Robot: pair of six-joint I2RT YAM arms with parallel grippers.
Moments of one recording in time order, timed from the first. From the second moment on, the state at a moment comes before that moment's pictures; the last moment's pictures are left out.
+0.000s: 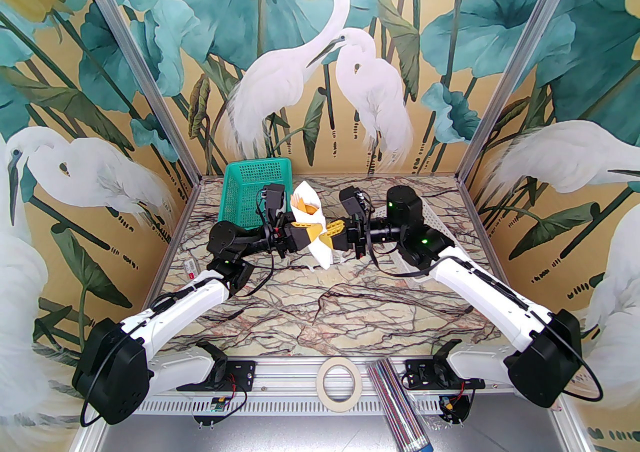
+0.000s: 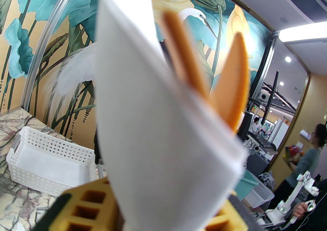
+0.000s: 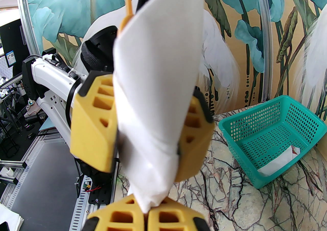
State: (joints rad) left arm -0.52 1.21 0.75 0.92 0.89 -0.80; right arm 0.58 1.29 1.10 -0.02 -1.00 0.01
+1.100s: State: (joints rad) left arm -0.52 1.15 0.75 0.77 0.83 -0.70; right arm 0.58 1.19 0.95 -0.03 -1.00 0.15
